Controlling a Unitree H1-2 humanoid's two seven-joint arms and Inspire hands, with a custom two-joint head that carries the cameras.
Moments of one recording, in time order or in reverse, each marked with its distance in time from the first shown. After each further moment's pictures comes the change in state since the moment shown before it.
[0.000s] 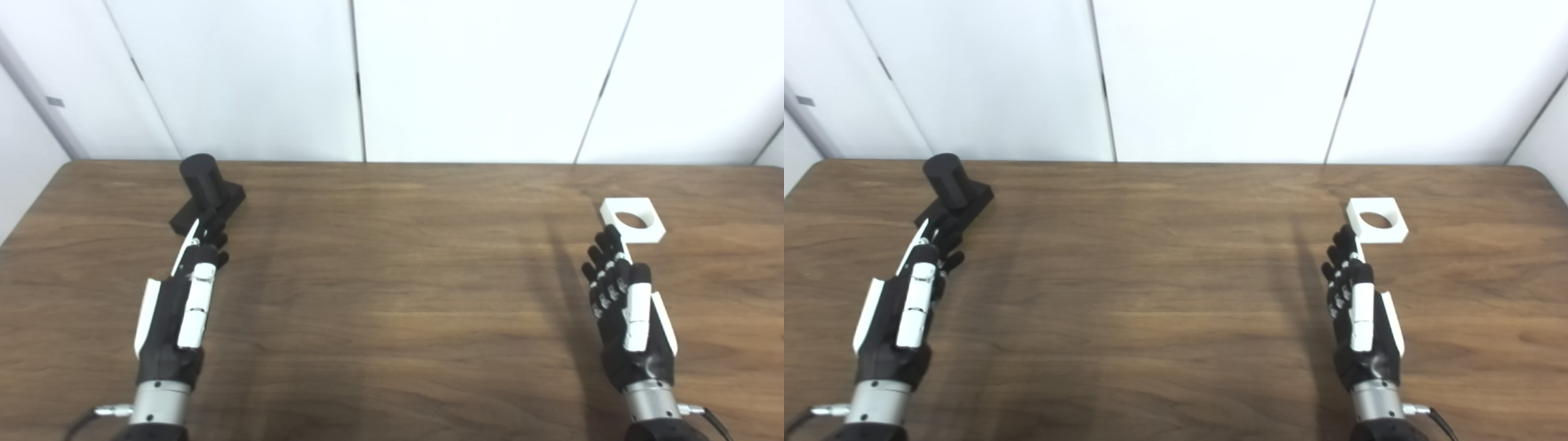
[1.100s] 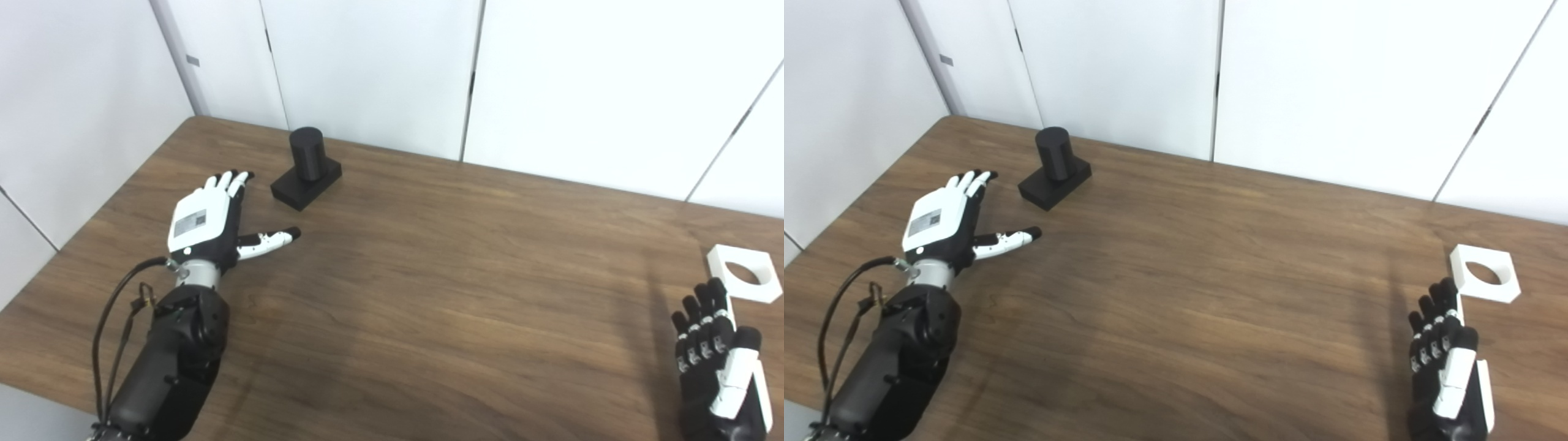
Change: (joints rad) left arm -0.271 0.239 -0.137 0.429 0.783 0.166 0.048; right arm 0.004 -0.009 -0.027 0.058 0.037 -0.053 0.030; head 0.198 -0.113
